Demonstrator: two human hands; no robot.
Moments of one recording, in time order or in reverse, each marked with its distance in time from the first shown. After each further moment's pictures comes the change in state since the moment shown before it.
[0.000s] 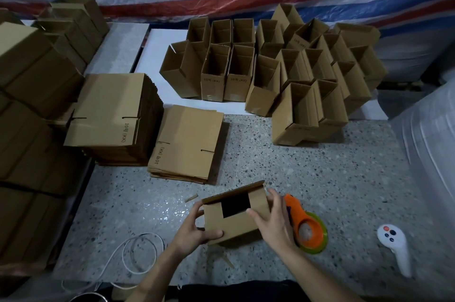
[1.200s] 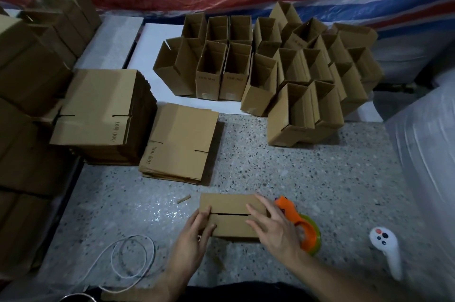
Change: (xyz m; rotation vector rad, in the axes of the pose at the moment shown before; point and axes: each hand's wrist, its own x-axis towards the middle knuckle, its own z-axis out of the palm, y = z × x) left_hand -0.001 -0.030 0.028 0.562 0.321 0.349; right_hand 0.005 0.025 -0.017 -0.420 -0.005 -0.483
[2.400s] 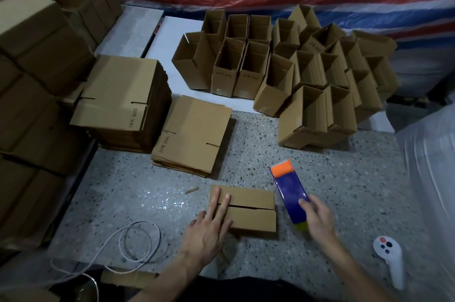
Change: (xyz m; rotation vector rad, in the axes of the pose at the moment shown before) left_hand -0.002 0.030 -0.002 0.694 -0.257 0.075; right_hand 0.009 0.035 -0.056 0.575 0.116 0.544
